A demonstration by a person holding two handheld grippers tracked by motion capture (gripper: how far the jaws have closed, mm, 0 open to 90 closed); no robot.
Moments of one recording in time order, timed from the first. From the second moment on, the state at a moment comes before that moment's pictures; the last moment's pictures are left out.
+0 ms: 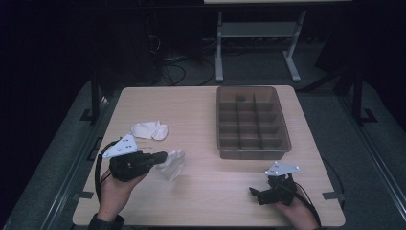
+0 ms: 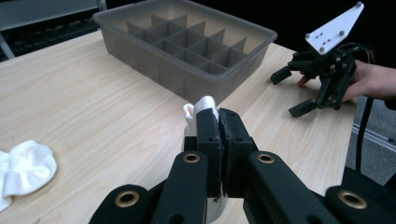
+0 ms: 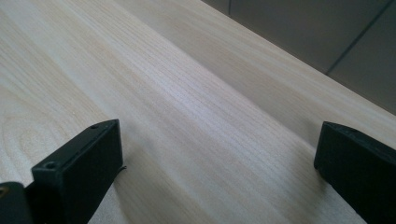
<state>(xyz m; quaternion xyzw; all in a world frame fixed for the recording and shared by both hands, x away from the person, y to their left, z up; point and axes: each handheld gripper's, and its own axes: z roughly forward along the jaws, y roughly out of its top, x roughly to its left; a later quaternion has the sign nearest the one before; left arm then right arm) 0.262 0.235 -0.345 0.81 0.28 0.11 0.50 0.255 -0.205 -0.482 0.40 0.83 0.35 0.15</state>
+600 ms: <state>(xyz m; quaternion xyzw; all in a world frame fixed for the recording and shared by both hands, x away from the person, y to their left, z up) 0.257 0.221 -0.364 0.82 0.28 0.09 0.49 0.255 -0.205 -0.482 0.40 0.83 0.35 0.15</state>
